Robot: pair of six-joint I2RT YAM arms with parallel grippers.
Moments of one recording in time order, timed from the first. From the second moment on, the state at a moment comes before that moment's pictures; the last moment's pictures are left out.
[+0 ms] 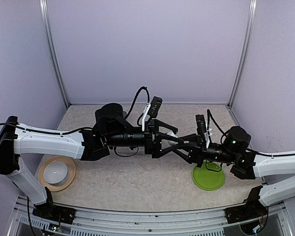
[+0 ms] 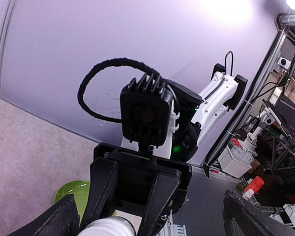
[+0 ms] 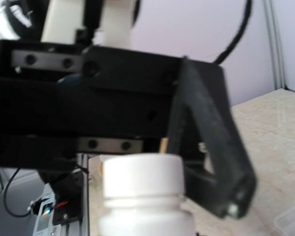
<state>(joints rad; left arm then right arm) -1.08 1.60 1.07 0.58 0.49 -0.42 0.90 1.11 0.44 0.76 -0.45 0.29</state>
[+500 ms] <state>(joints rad) -1.09 1.60 1.06 0.58 0.43 -0.41 0.91 1.11 0.42 0.79 -0.35 0.35</state>
